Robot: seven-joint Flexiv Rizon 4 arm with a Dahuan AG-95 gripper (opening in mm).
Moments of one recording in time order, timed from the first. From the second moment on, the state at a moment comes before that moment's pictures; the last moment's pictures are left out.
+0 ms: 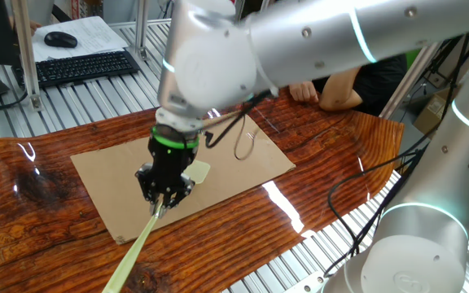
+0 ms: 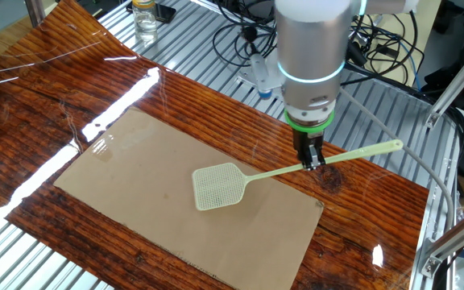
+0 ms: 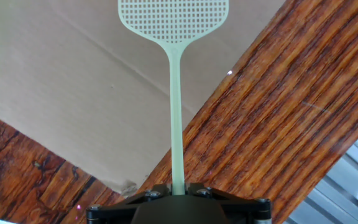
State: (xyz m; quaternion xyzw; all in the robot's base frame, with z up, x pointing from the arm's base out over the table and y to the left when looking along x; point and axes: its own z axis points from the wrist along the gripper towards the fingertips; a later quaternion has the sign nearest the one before) arm 0.376 0.215 0.088 -0.42 -0.90 -0.04 0.11
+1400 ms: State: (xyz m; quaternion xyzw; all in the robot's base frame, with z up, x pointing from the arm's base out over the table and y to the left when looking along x) arm 0.374 0.217 0.077 -0.44 -0.88 -0.07 0.15
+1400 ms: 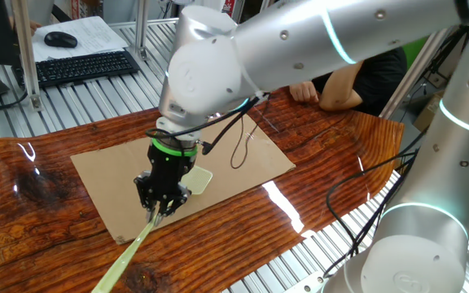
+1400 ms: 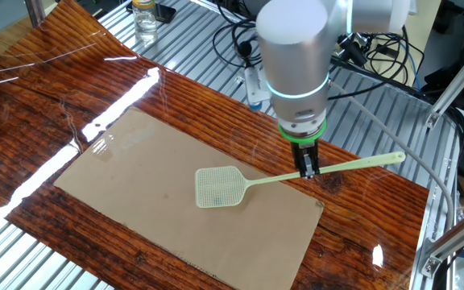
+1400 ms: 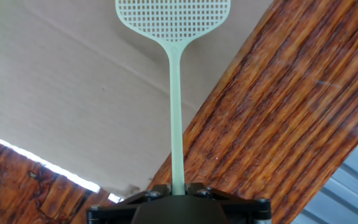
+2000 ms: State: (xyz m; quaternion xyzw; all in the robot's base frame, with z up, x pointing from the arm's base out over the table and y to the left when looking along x) arm 0.369 0.206 0.110 -0.42 -0.89 -0.09 0.15
